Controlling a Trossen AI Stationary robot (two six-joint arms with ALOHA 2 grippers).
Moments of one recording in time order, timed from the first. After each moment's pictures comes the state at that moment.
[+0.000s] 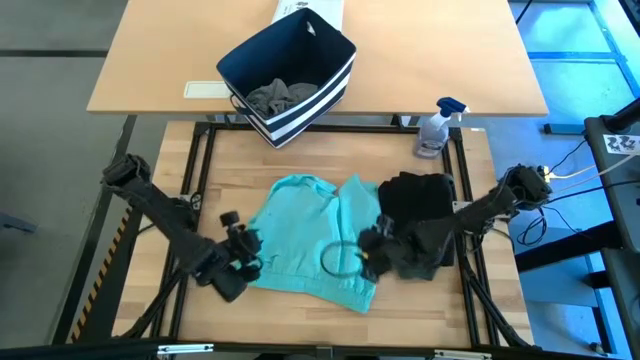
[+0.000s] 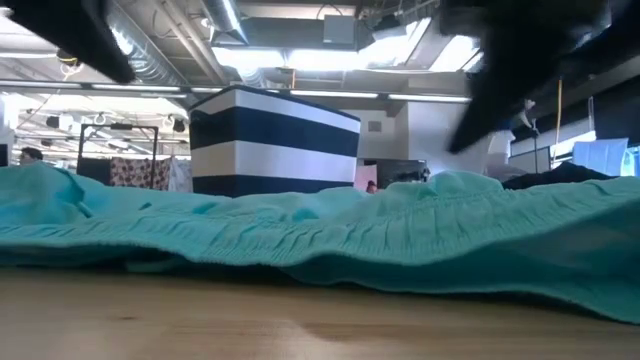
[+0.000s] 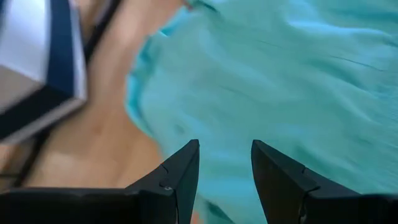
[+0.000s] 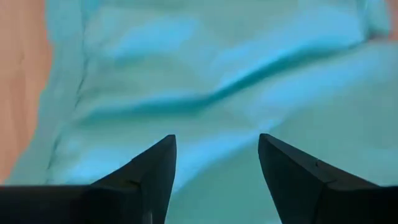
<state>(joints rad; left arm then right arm) -0.73 1.50 1.11 -1.16 -0.82 -1.00 0.47 1.57 1.00 -0.47 0.41 0.65</state>
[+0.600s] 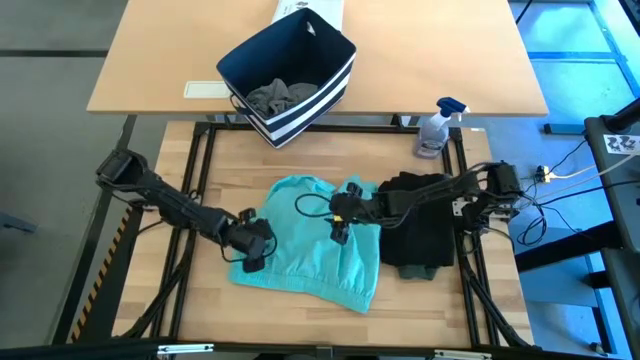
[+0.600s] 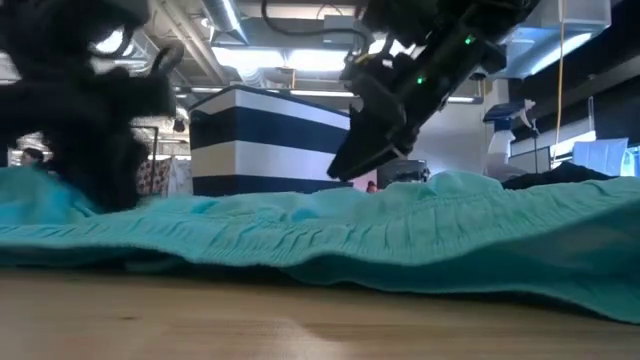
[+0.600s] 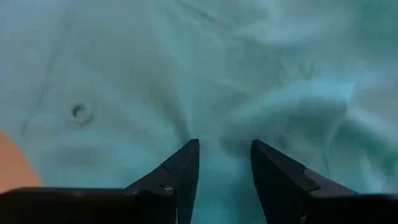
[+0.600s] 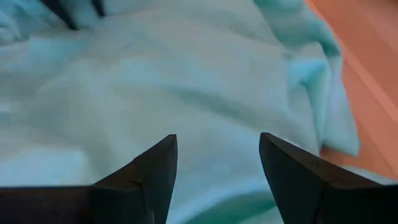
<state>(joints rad) -0.40 1.40 0.58 -0.35 -0.31 -0.61 0.10 1.74 1.00 -0.04 0.25 0.28</state>
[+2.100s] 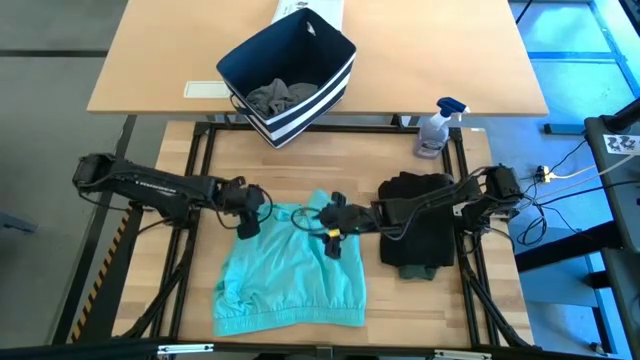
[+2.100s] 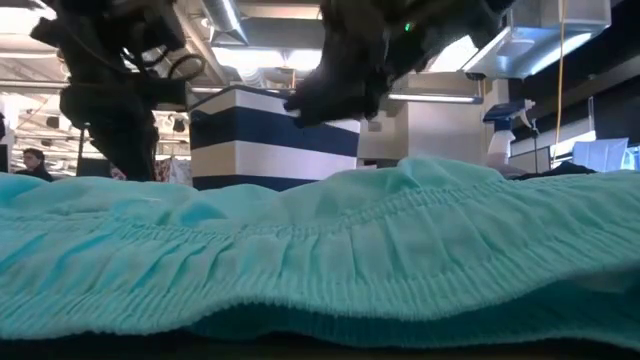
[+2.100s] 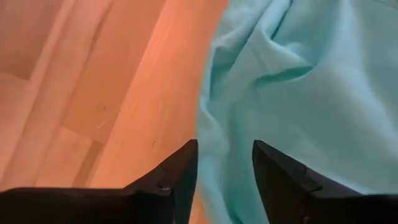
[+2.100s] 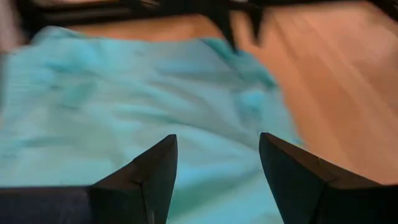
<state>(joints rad) -0.01 1.13 0.58 -0.61 -0.23 -0.35 0.18 1.75 1.09 0.12 0.18 0.18</state>
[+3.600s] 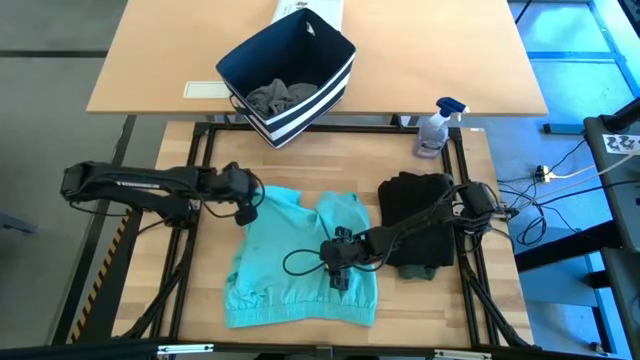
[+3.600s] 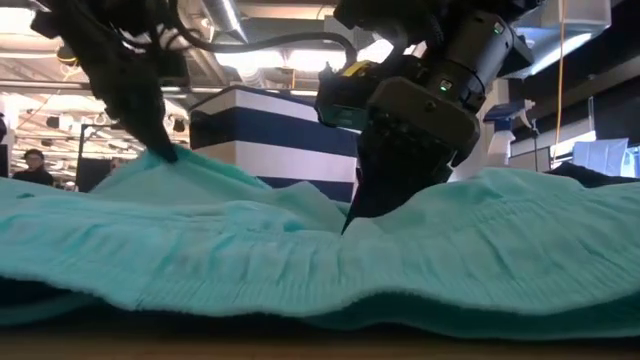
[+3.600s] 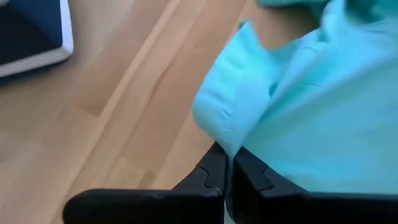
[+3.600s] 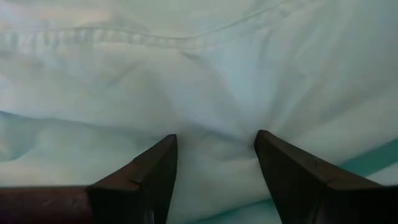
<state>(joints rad) 0.11 0.94 0.58 -0.60 -0.27 -0.26 0.33 2.05 1.19 -0.22 0.08 0.42</state>
